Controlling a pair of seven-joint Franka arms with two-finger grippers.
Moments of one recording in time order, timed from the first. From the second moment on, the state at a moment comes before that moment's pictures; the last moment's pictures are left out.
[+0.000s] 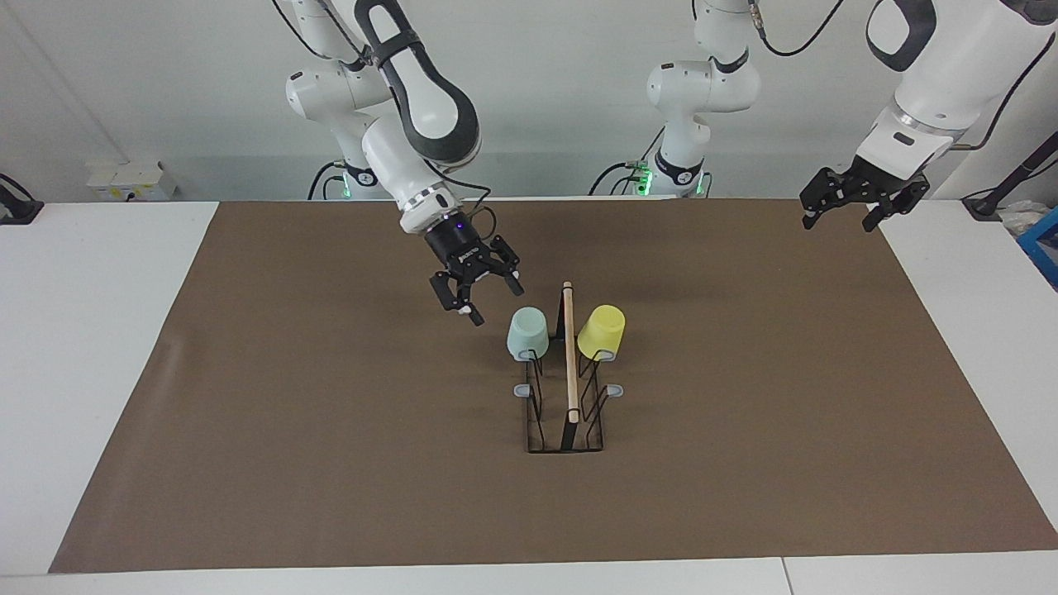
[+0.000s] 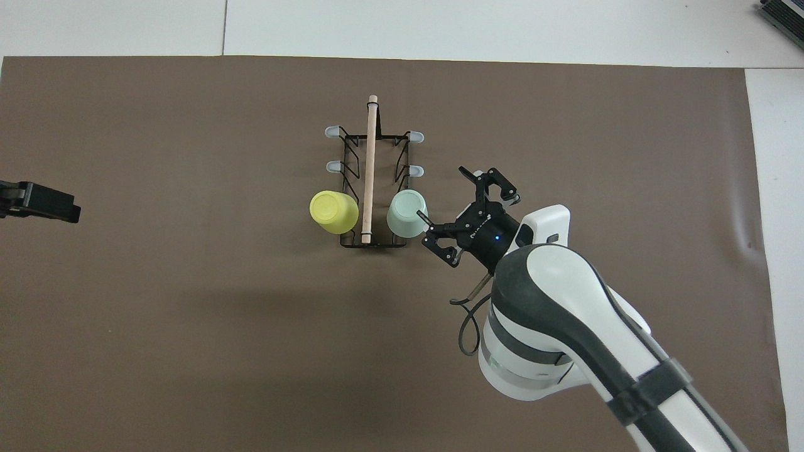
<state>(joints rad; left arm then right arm) -0.12 -0.02 0.13 -1.61 -0.01 1.56 0.14 0.44 0.07 0.16 -2.07 1.96 3.08 -2.23</state>
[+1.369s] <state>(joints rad) -0.12 -0.02 0.13 -1.61 -0.01 1.56 0.14 -0.18 0.03 0.15 -1.97 0.79 2.20 -1.97</state>
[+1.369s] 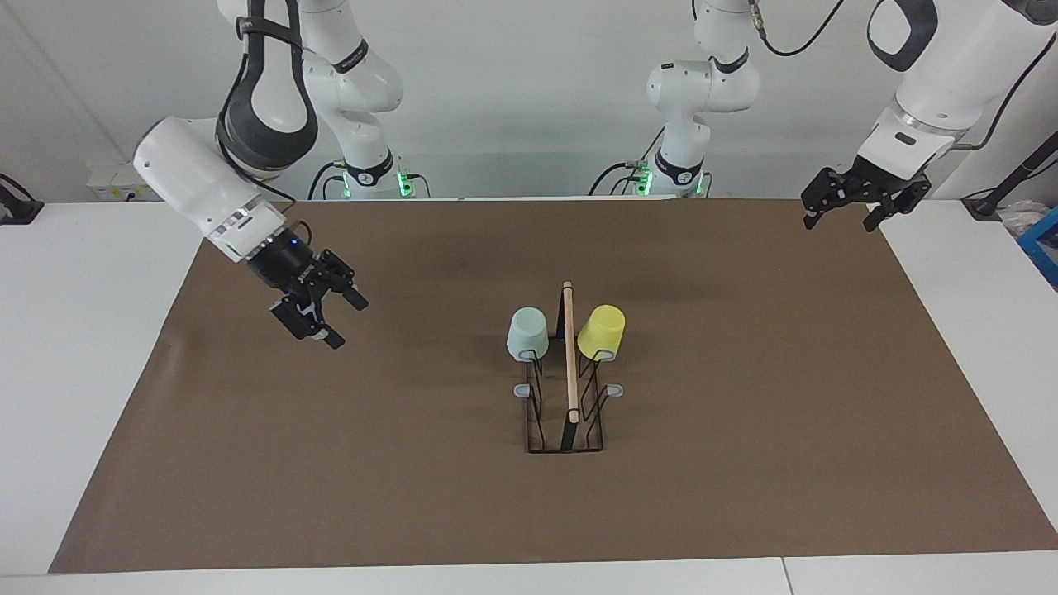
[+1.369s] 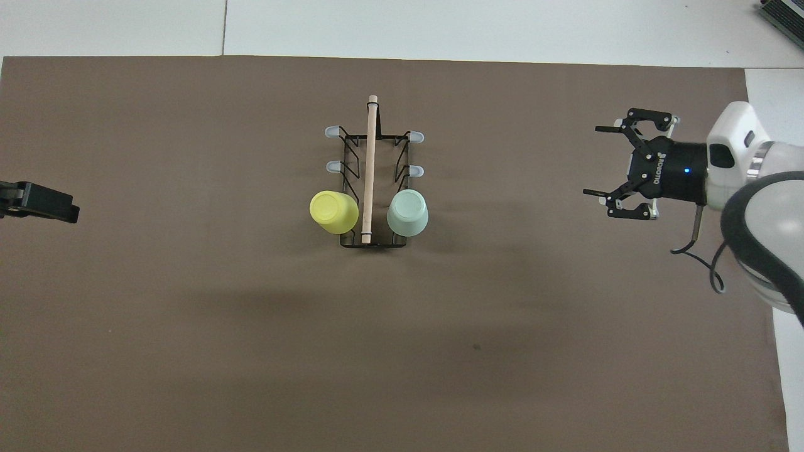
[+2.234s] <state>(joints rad) -0.12 -0.02 0.13 -1.61 -0.01 1.56 0.14 -0.20 0.01 0.16 -1.75 0.34 1.76 -1.06</state>
